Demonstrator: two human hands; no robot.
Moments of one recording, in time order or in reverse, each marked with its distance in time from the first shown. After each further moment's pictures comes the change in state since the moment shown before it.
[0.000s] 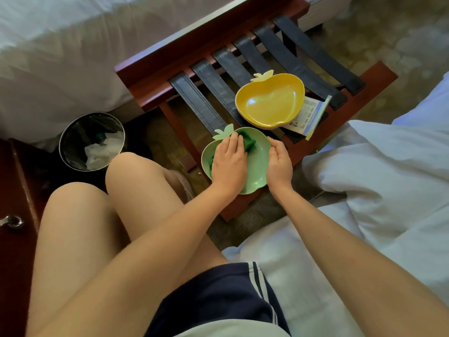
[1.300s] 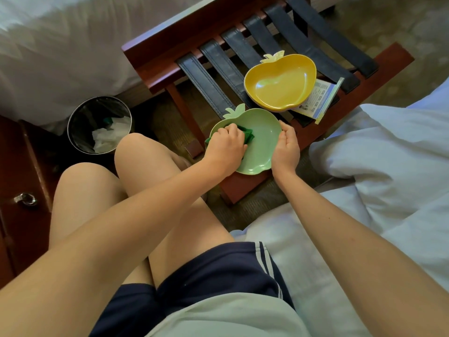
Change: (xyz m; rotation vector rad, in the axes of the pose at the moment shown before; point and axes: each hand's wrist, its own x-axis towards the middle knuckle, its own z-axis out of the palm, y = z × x) left_hand -0.006 -0.021 -0.033 0.530 -0.215 0.246; right_hand -0.007 -0.001 0.007 -0.036 0.097 0.013
